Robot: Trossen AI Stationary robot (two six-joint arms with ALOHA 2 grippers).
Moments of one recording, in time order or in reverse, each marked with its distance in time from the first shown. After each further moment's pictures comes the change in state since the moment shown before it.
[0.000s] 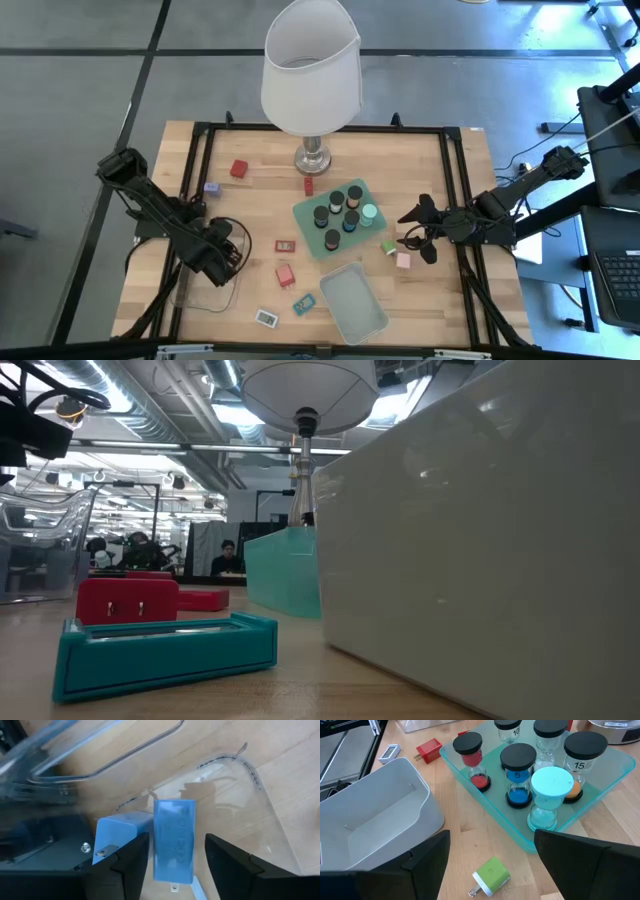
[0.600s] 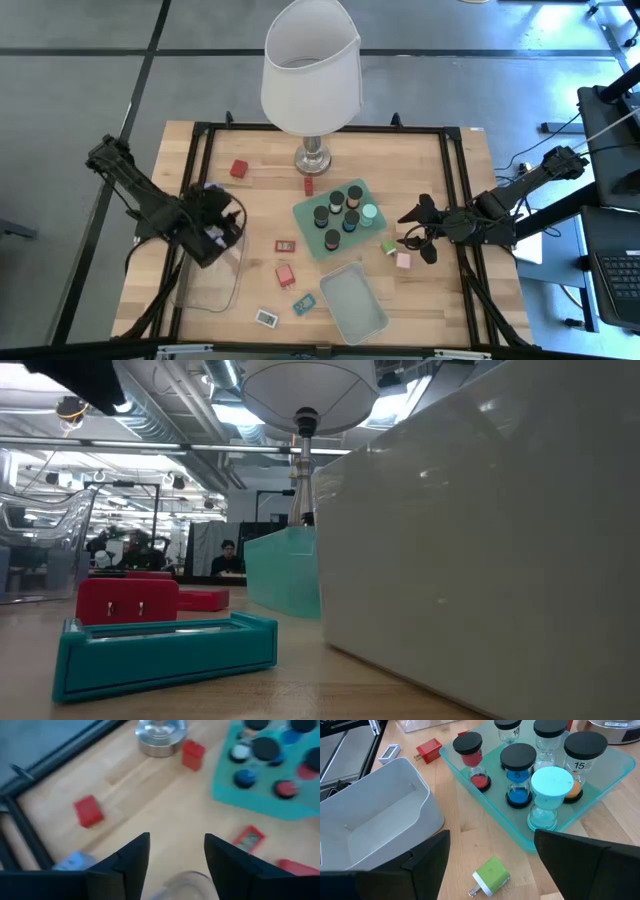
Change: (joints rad) left arm 0.093 -0.212 0.366 -0.340 -0.545 0.345; right arm 0.000 0.000 0.000 0.000 0.000 0.000
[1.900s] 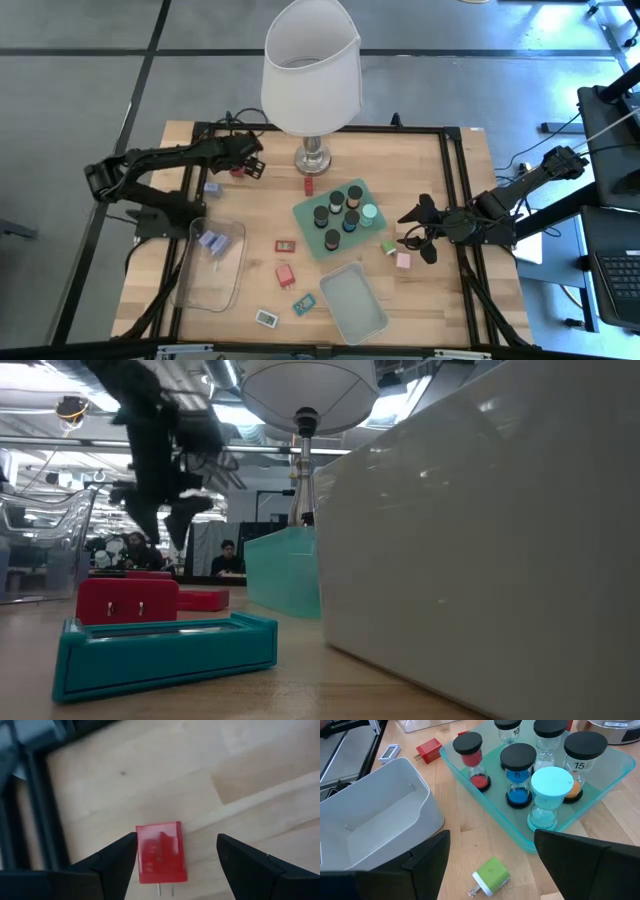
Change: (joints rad) left arm 1.262 0.113 -0.404 0.814 0.359 0.929; right arm 0.000 0.000 0.000 0.000 0.000 0.000
